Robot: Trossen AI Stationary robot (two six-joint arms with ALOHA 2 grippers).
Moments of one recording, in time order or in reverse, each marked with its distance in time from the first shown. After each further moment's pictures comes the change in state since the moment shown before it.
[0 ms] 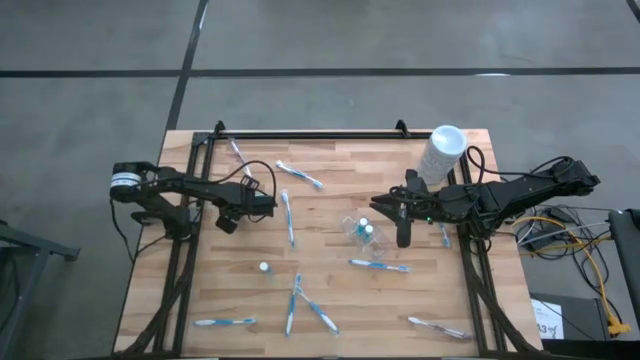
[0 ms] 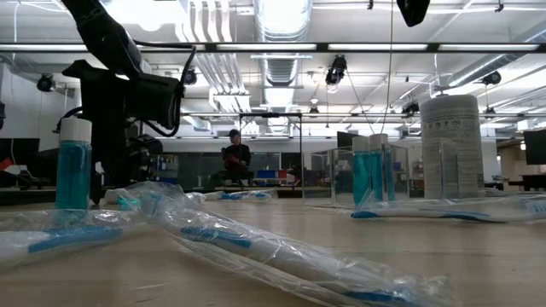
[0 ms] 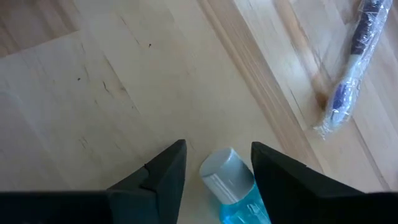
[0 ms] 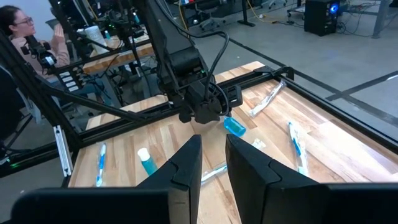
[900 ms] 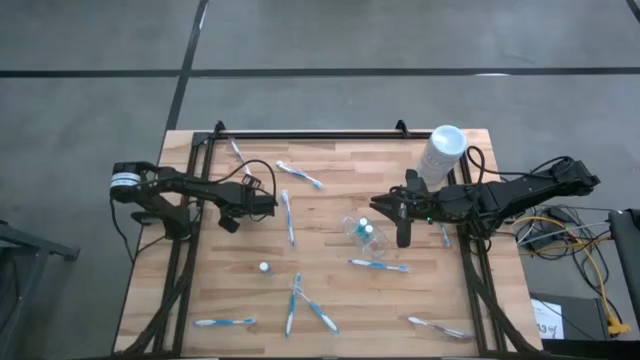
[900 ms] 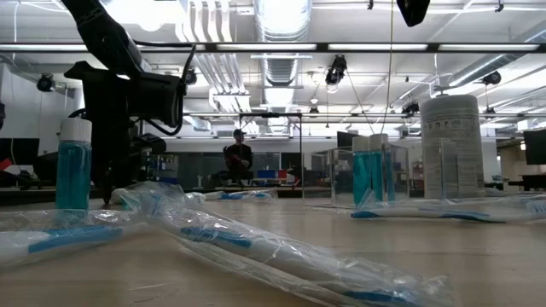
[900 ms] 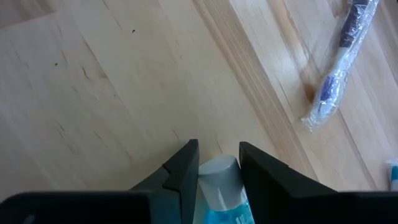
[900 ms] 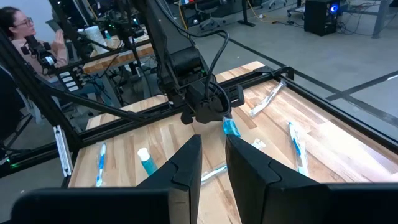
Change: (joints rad) left arm 0.000 0.000 0.000 0.040 -0.011 0.002; right arm 0.000 0.000 0.000 0.000 0.000 0.000
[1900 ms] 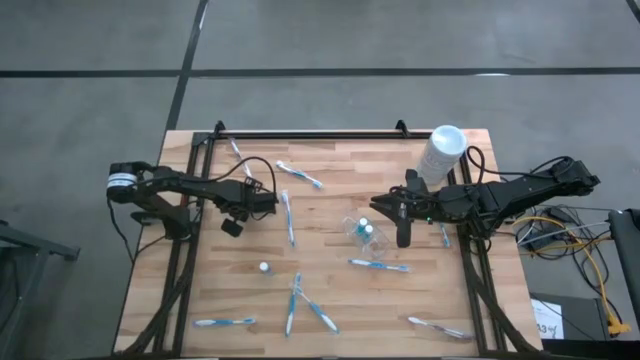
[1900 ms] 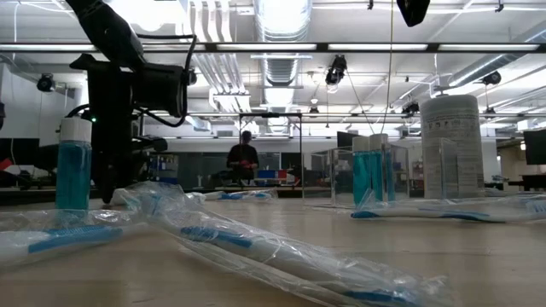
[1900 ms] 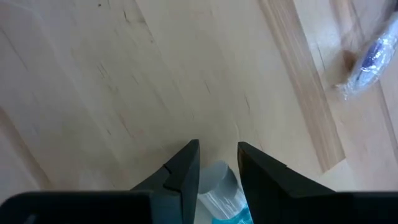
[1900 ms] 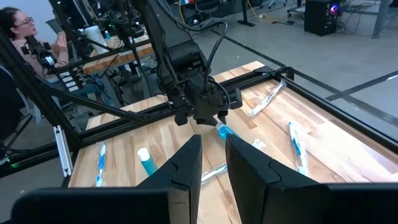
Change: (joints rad) left arm 0.001 -0.029 0.036 -0.026 0.164 -0.036; right arm 0.000 0.000 0.000 0.000 0.000 0.000
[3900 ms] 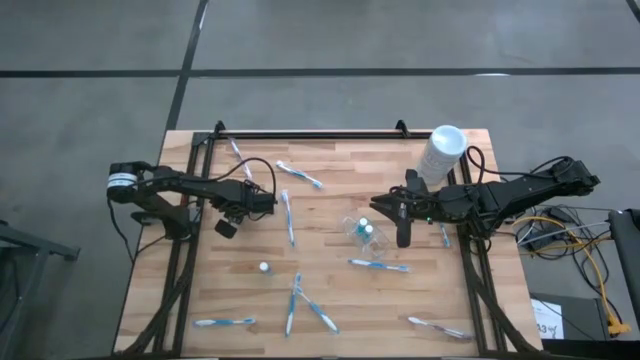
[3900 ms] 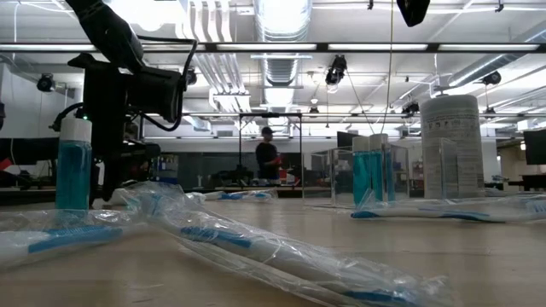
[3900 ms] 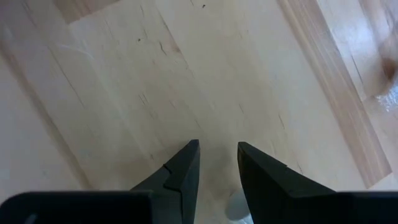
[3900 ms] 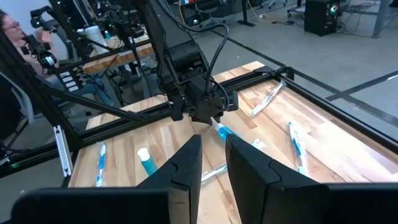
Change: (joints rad) left arm 0.006 0.003 -0.002 -0.077 0.061 0.060; right arm 0.000 0.000 0.000 0.000 0.000 0.000
